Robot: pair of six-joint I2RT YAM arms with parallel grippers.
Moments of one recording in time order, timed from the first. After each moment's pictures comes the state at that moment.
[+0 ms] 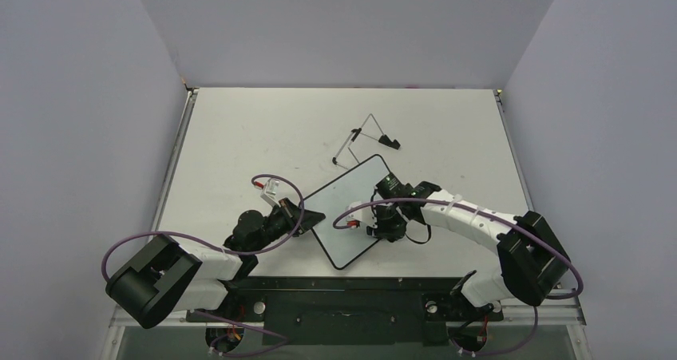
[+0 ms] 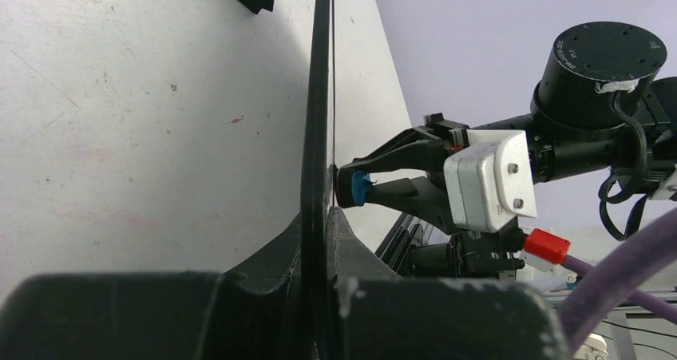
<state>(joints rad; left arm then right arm) -0.63 1.28 0.08 1.10 0.25 -1.07 0.72 1.42 0.83 -0.68 -0.26 -0.86</state>
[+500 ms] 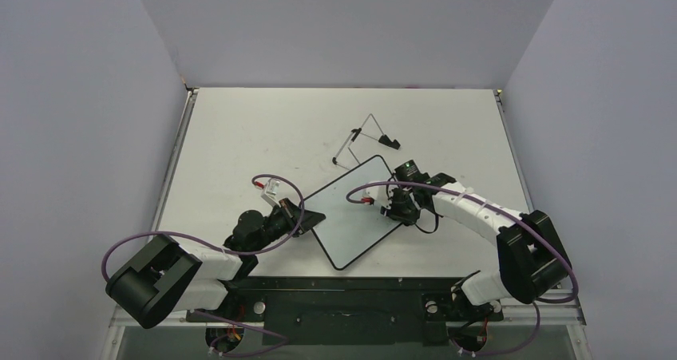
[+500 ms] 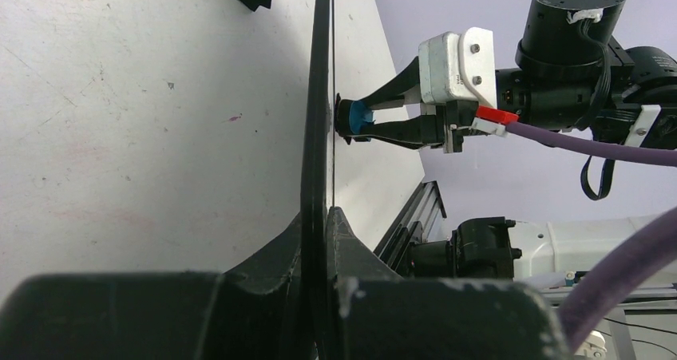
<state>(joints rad) -0.63 1.28 0.08 1.10 0.26 -1.07 0.54 1.42 0.83 -0.62 -0.16 -0.83</state>
